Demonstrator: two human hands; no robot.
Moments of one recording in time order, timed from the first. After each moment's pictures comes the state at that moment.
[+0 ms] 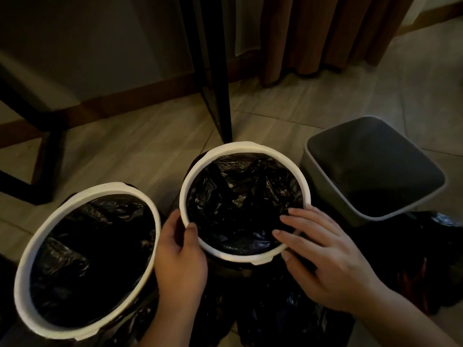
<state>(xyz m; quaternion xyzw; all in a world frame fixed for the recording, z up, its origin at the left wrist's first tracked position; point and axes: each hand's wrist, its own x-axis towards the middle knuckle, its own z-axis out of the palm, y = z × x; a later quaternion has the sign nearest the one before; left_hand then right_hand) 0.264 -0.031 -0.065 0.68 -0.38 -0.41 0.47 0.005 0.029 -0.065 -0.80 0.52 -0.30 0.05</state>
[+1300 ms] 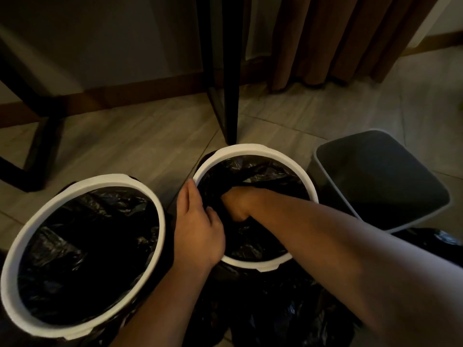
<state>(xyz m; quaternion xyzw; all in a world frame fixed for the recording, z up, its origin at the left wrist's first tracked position) 0.254 -0.075 -0.066 0.68 -0.60 -0.30 0.29 0.124 -0.176 -0.096 -0.75 0.55 0.28 0.25</state>
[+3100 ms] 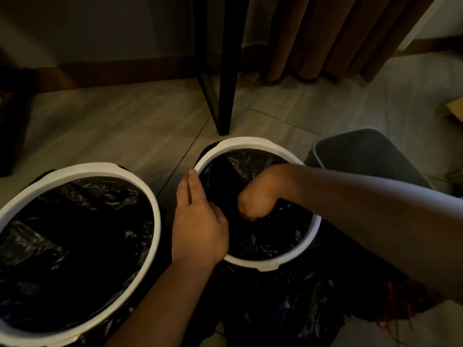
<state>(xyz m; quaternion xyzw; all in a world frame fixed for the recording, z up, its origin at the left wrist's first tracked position) 0.251 -0.077 -0.067 0.67 -0.63 -0.28 0.27 0.081 -0.203 -0.102 -0.72 0.43 0.43 0.31</state>
